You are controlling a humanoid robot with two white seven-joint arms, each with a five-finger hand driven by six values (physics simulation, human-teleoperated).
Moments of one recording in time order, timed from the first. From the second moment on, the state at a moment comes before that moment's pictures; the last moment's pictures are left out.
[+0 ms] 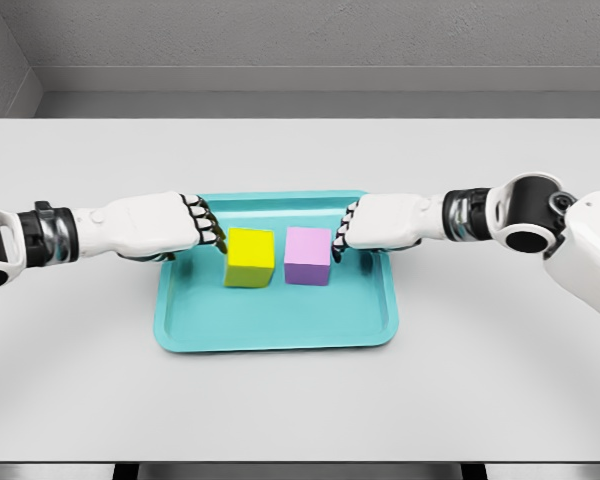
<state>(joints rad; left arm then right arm) -0.54 0.78 -0.60 -1.66 -0.64 -0.61 -0.49 -0.78 -0.59 0.85 -1.45 0.64 -0.61 0.61</state>
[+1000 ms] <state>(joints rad) -0.55 0.84 -0.58 -1.58 -0.63 -0.61 -0.51 -0.79 -0.55 0.86 -1.43 0.65 -0.61 0.61</state>
